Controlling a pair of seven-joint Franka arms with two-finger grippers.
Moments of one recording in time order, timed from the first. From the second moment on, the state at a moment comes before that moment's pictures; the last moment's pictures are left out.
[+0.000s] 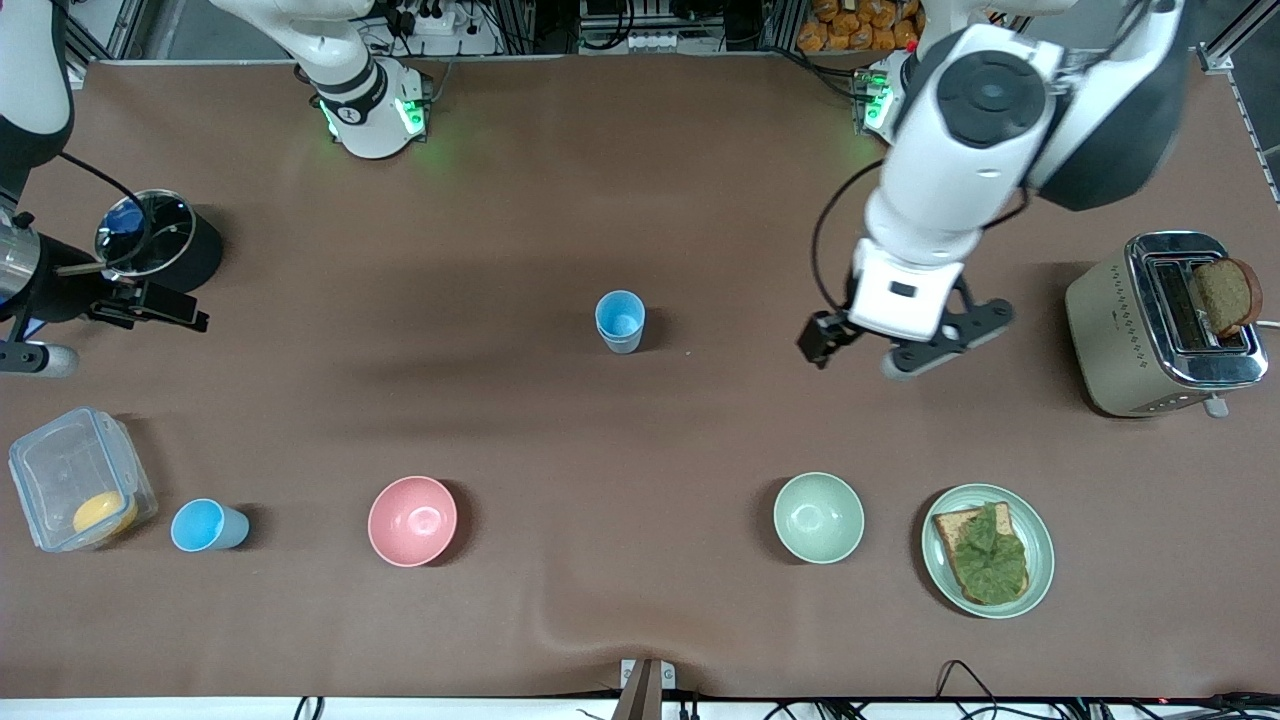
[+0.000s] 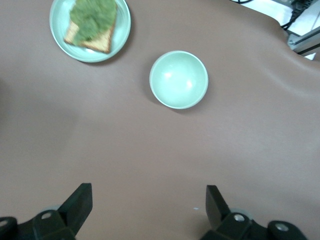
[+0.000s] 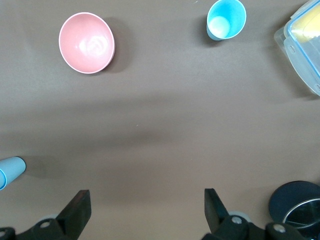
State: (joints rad) left arm -0.20 0.25 -0.29 -1.49 0.16 1.82 -0.90; right arm -0.08 0.14 0.02 -1.57 0.09 1.61 0.03
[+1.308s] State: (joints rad) left arm 0.04 0.01 -0.14 -1.52 0.01 1.57 -0.17; right arm -0.07 0.13 0.03 -1.57 0.01 1.60 -0.04
